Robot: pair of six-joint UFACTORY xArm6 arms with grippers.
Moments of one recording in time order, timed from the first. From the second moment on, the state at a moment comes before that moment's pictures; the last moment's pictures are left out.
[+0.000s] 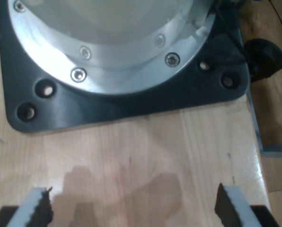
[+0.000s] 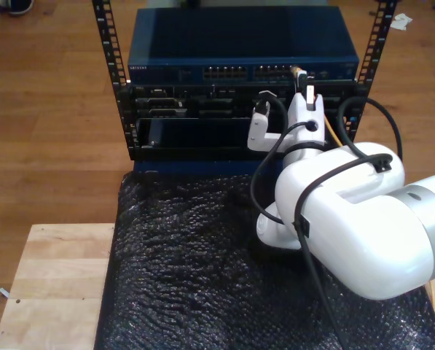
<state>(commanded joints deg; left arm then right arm) 83.7 -27.8 -6.1 1.3 59.8 -177.6 21.3 47.1 -71.4 26.8 -80.4 -97.8</state>
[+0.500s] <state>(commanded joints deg) 83.7 -27.8 -6.1 1.3 59.8 -177.6 21.6 48.4 -72.6 26.7 -80.4 -99.3</state>
